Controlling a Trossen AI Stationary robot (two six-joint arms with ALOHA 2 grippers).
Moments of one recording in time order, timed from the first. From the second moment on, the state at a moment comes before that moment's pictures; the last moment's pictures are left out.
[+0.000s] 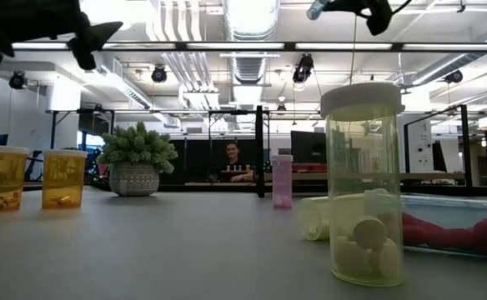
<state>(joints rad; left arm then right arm) 0.24 0.55 0.20 0.96 -0.43 -0.49 0.10 1.10 0.89 0.26 0.93 0.64</state>
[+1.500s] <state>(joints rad) 0.24 1.32 0.72 1.33 -0.11 -0.97 -0.09 1.71 1.47 0.72 0.33 0.29</state>
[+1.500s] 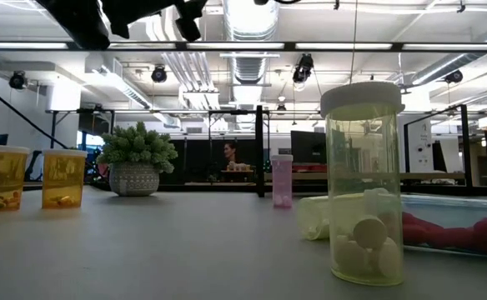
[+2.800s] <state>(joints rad) 0.25 1.31 0.74 1.33 -0.04 -0.90 -0.10 1.73 1.48 0.72 0.33 0.28</state>
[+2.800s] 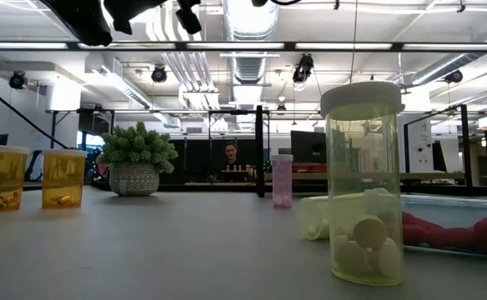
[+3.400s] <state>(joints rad) 0.25 1.31 0.74 1.33 -0.04 -0.87 -0.10 1.73 1.48 0.69 0.33 0.29</state>
